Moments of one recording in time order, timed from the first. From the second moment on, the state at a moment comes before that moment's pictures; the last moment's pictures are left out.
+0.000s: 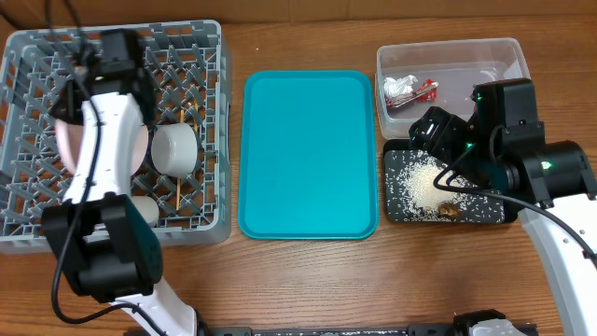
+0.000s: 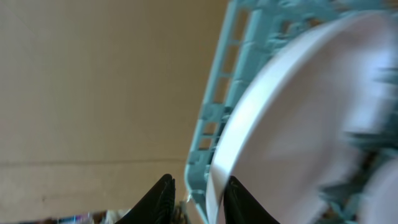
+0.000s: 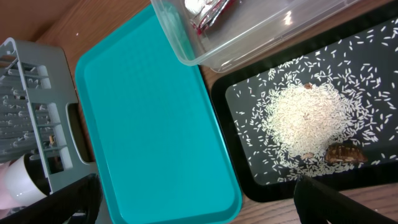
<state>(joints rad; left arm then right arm) 0.14 1.89 1.60 -0.79 -1.11 0.20 0.17 1.28 1.35 -1.06 -0.12 0.67</state>
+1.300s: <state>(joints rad) -0.16 0.93 1.60 -1.27 -0.06 -0.03 0.17 1.00 1.45 -1.01 -0.12 0.51</state>
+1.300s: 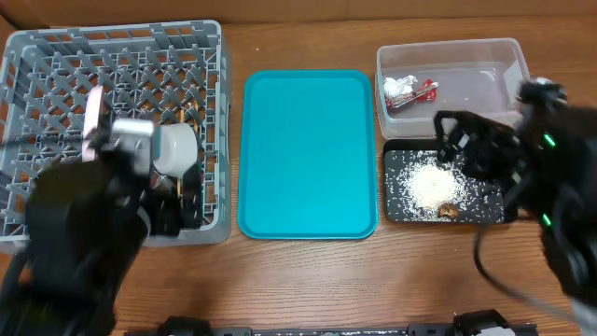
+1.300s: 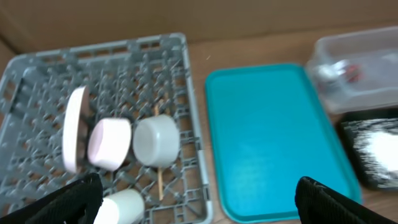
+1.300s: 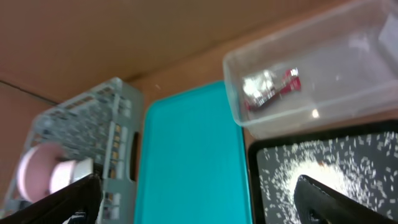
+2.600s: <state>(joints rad) -0.16 0.91 1.60 -1.29 0.06 -0.03 0.14 0.43 0.72 -0.43 0.00 0.14</state>
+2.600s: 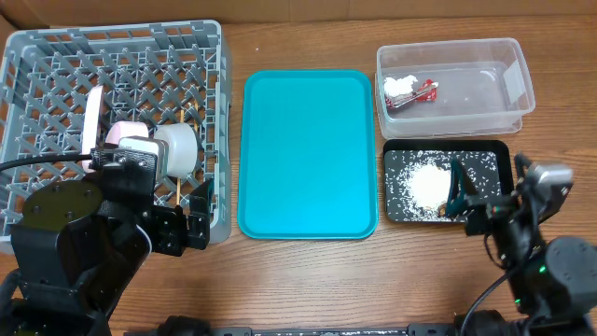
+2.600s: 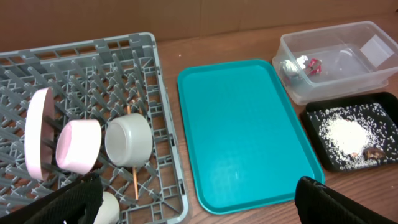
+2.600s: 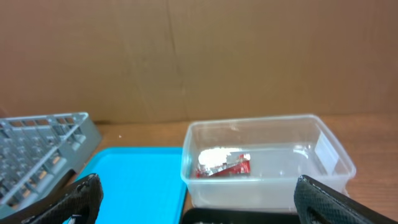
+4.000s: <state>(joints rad) -0.16 0.91 1.60 -1.29 0.06 -0.03 0.14 0.01 0.02 -0.03 0.01 0.13</state>
